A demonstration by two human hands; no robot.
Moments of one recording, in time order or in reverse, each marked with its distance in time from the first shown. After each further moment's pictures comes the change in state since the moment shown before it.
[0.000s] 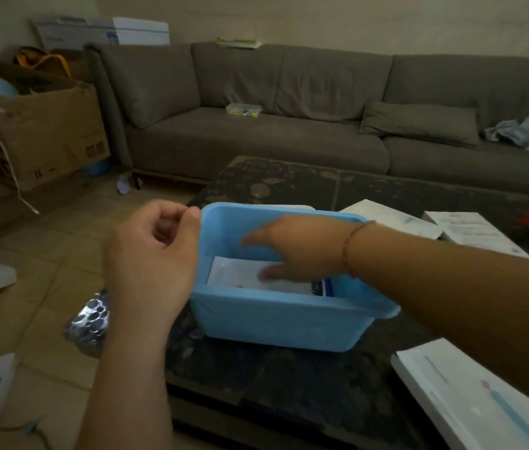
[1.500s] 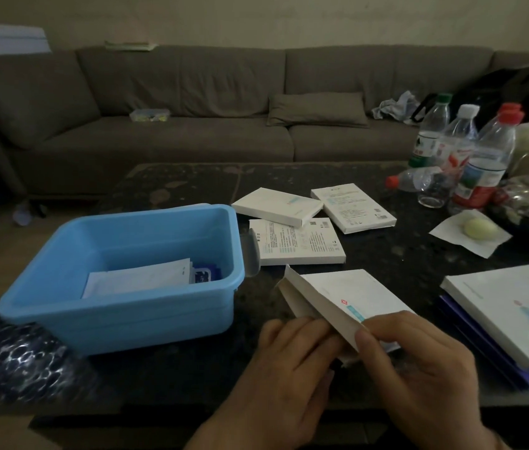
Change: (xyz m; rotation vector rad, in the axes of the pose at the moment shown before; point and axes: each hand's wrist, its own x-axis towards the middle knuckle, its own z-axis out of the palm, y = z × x) left_hand -0.196 0.021 0.123 -0.102 -0.856 1.055; right_hand -0.264 0.003 0.141 0.445 1.186 0.515
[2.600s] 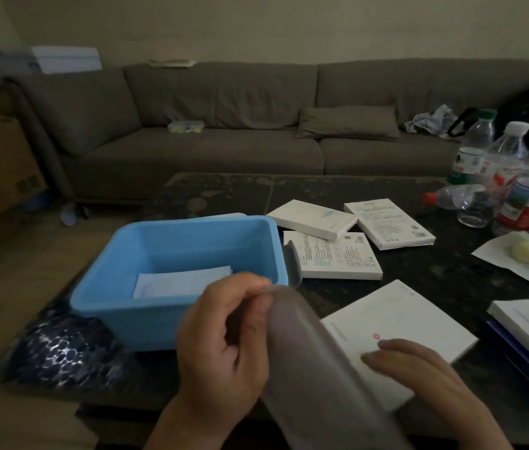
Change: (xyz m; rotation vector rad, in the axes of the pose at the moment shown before) left_hand 0.009 -0.002 -0.100 -0.074 0.747 -0.148; right_hand 0.009 -0.018 -0.006 -0.004 -0.665 0.209
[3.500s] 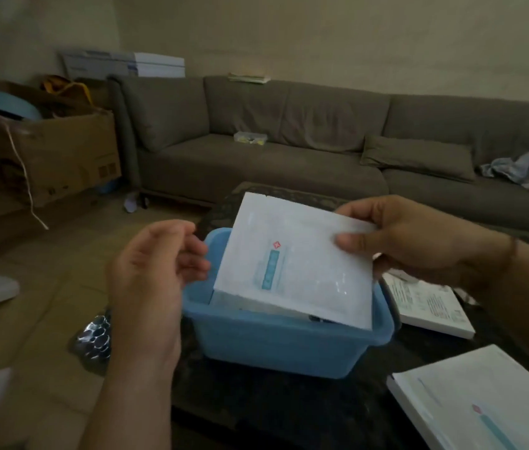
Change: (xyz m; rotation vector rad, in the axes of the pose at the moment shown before) left_hand 0.055 -0.054 -0.116 -0.217 0.494 -0.863; right_hand 0.205 -0.130 -0.033 0.418 -0.440 0.052
